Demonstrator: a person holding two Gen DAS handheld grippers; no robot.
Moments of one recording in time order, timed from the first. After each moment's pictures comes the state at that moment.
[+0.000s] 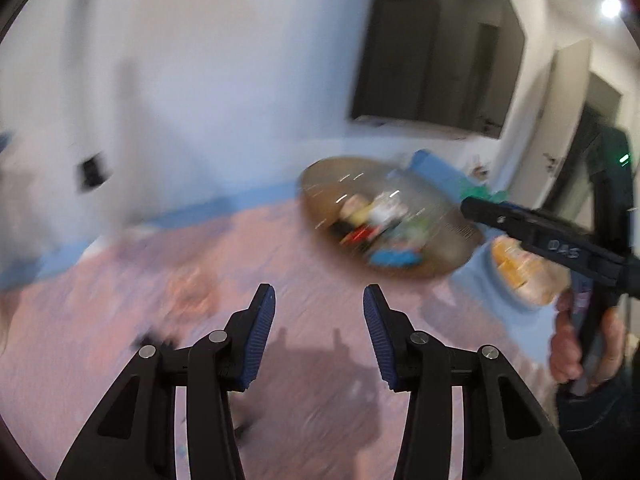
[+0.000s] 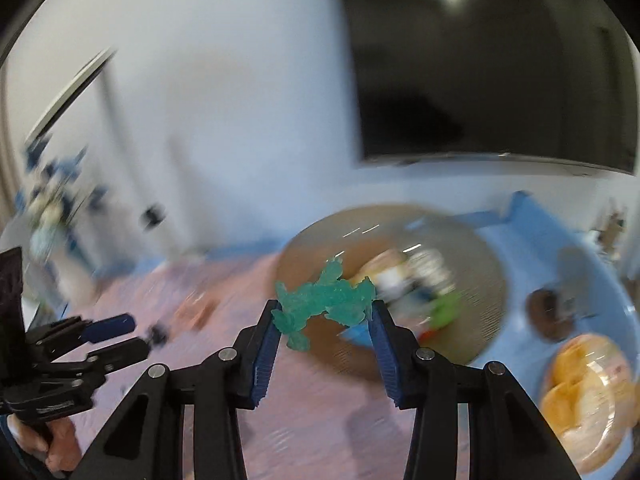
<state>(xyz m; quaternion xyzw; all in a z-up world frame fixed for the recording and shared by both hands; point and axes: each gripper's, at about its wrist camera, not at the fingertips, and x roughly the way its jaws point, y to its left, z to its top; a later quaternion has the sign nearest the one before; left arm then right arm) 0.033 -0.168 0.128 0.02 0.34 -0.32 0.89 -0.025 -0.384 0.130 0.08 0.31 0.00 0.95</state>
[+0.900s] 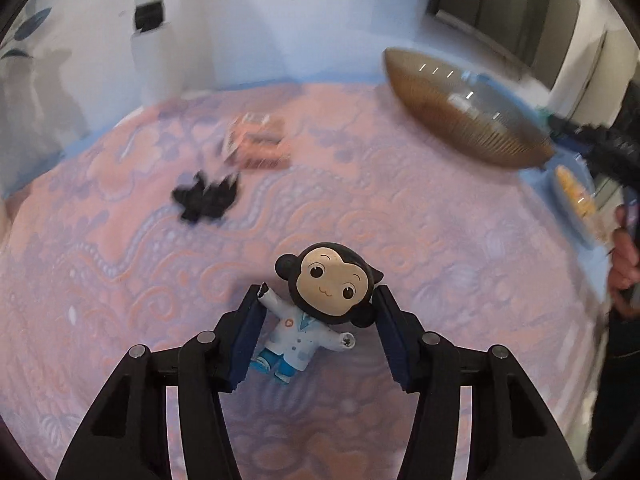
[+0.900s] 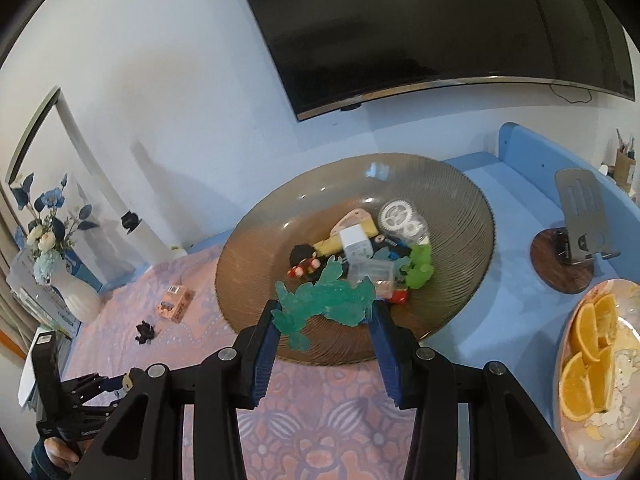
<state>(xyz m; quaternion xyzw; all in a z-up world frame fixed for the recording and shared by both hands) 0.022 -0.105 0.035 0.03 0.45 -0.25 0.86 -0.021 -0.440 0.079 0.16 0.34 0.03 0.93</state>
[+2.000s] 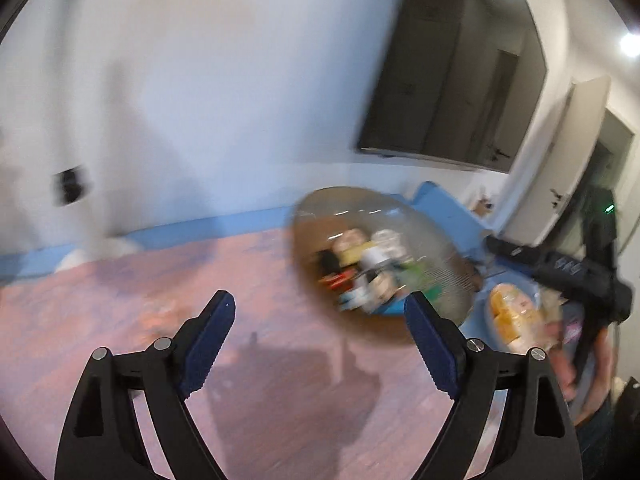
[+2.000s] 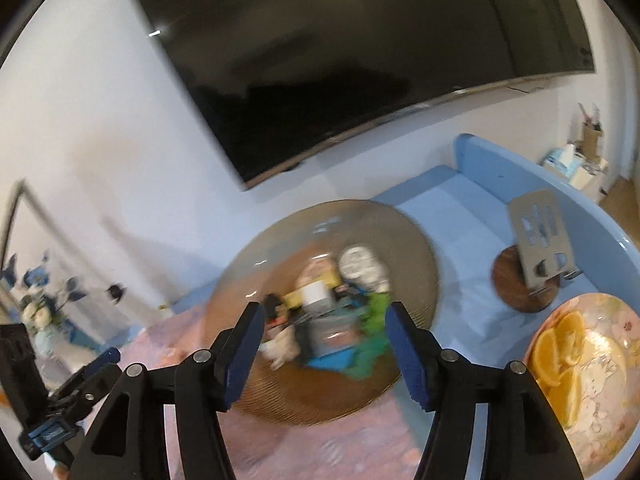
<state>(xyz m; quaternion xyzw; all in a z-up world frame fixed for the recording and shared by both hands) 0.051 -0.173 0.134 -0.04 0.34 -0.27 0.90 -0.007 -0.478 0.123 0.22 0.33 -0.02 0.92</state>
